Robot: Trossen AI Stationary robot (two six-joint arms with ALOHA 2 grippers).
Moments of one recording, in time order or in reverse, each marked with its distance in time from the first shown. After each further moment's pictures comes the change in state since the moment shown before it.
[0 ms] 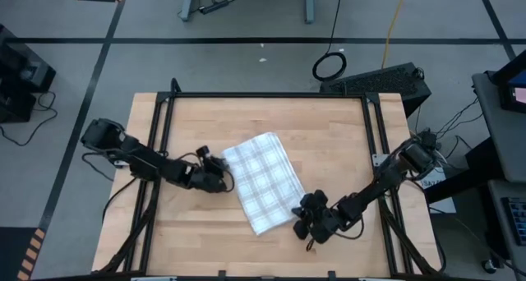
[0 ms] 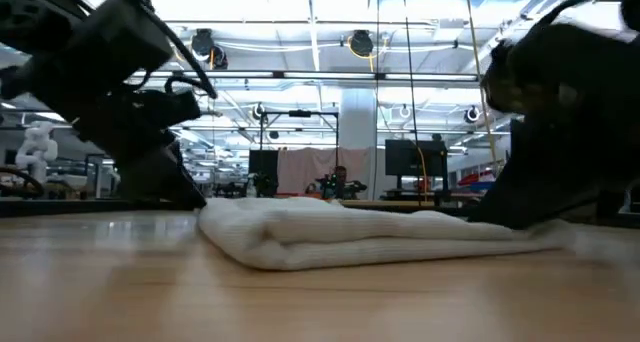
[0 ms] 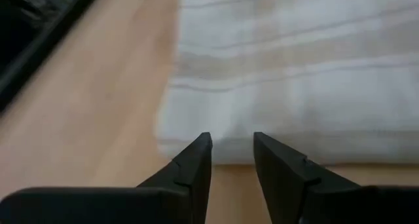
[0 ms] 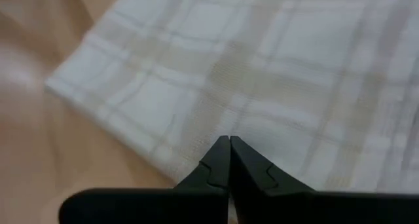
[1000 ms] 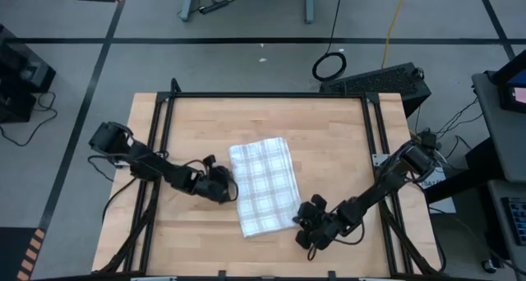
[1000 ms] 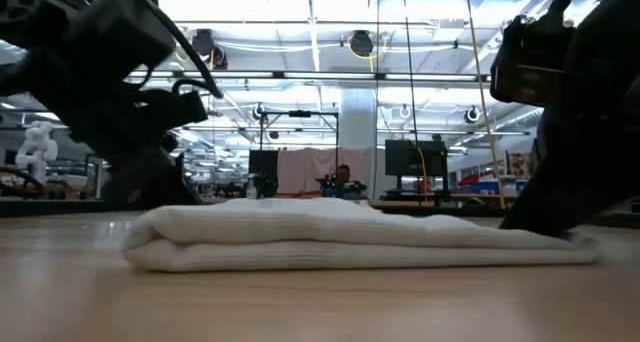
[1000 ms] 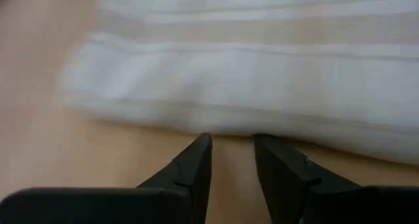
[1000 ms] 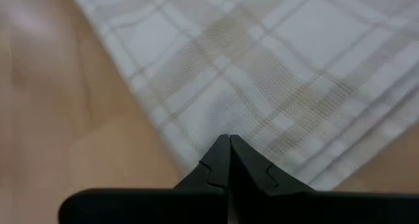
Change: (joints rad) left arm -0.053 0.108 0.077 0.015 0.115 -0.086; right arm 0.039 0.027 0.067 -0.087 -0.126 -0.106
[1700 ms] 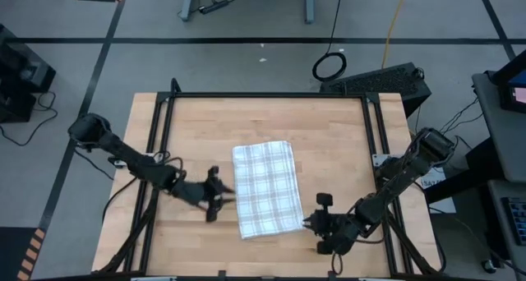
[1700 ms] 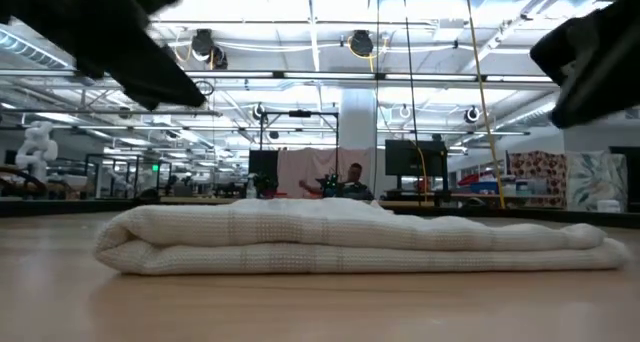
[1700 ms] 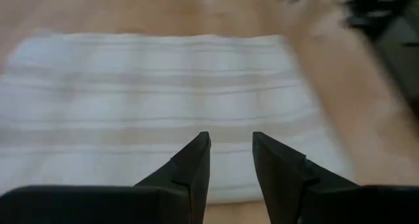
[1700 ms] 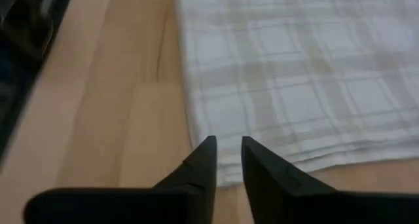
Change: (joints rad) left arm -0.170 -0.303 0.034 0.081 0.239 0.075; right arm 0.091 -0.248 0.029 -0.220 0.050 -0.472
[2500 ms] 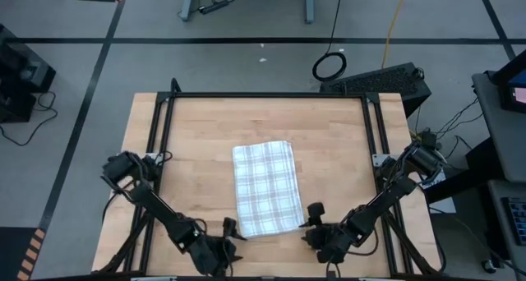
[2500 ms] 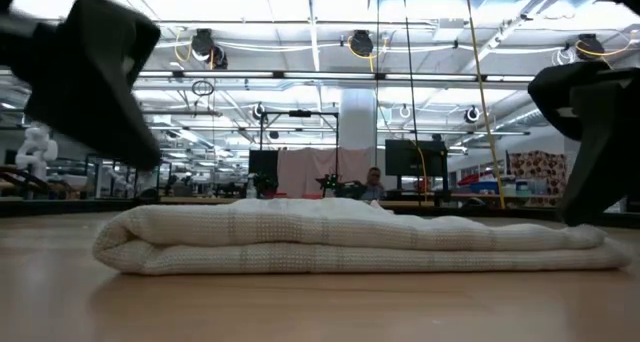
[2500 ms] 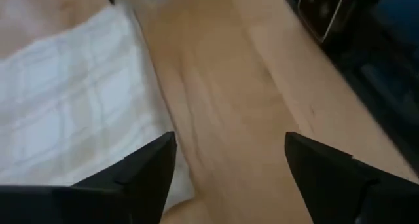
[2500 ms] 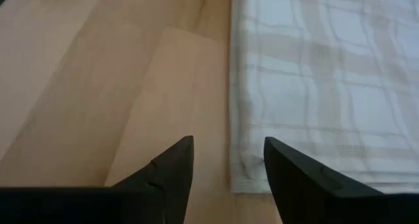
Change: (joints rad) left arm -0.314 0.634 0.466 -0.040 -0.143 0.148; right arm 0.031 0.207 -0.007 0.175 -0.018 -0.245
